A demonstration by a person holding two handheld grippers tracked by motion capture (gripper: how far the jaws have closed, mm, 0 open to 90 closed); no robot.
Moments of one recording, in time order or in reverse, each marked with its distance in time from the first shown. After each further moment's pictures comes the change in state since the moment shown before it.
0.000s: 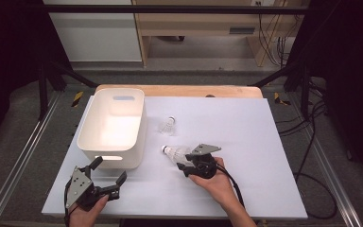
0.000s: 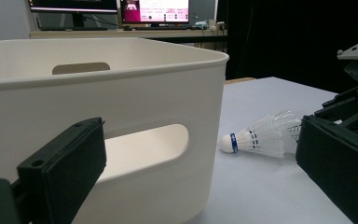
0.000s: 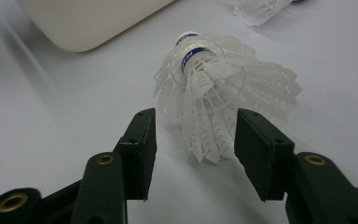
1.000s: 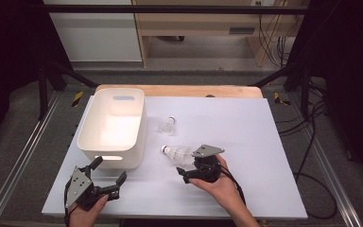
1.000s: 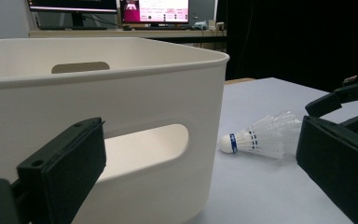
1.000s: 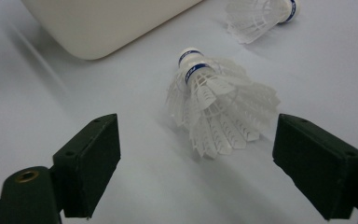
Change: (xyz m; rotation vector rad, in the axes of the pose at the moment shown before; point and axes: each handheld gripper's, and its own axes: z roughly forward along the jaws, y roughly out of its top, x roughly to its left) left arm 0.001 0.000 0.000 0.000 -0.003 -0.005; right arm 0.014 0.011 -0.026 -0.008 -0.050 -0.041
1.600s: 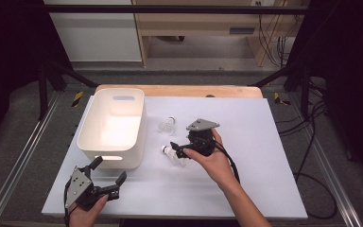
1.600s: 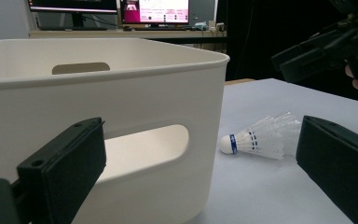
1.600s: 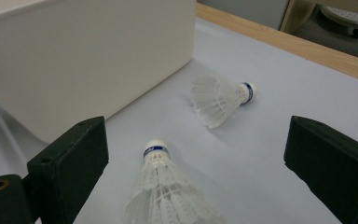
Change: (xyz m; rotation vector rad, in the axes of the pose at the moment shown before) left arm 0.000 0.000 0.000 -0.002 0.000 0.000; right arm -0.020 0.069 0.010 -0.086 -0.061 -0.007
